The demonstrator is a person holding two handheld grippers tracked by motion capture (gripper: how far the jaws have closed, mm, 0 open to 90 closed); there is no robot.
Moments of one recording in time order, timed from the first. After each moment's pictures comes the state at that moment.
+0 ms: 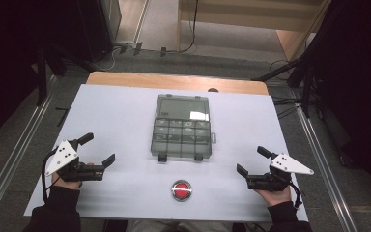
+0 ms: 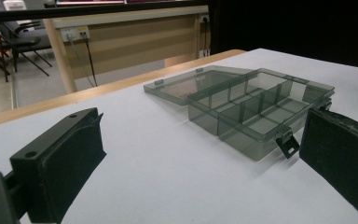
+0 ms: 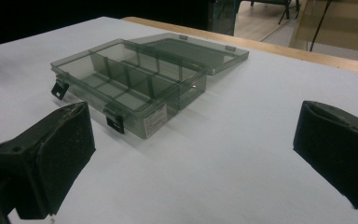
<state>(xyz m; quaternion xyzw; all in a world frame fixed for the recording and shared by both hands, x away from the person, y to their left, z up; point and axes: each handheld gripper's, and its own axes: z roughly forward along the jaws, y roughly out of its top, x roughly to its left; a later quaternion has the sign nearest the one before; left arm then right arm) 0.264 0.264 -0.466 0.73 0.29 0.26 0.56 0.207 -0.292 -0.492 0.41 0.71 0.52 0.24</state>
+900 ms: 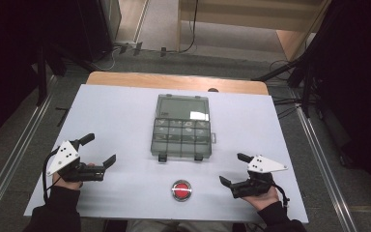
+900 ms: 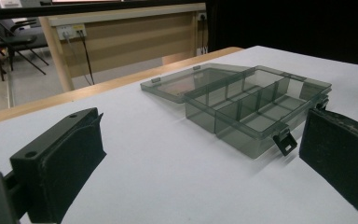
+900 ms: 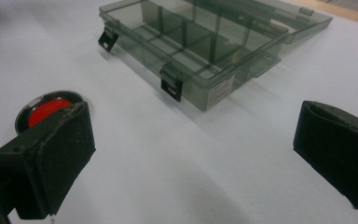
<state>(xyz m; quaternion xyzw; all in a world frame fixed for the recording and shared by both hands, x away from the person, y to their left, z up) 0.264 0.262 -0.467 0.73 0.29 0.26 0.56 0.212 -0.250 -0.498 0.36 0.79 0.47 0.18</state>
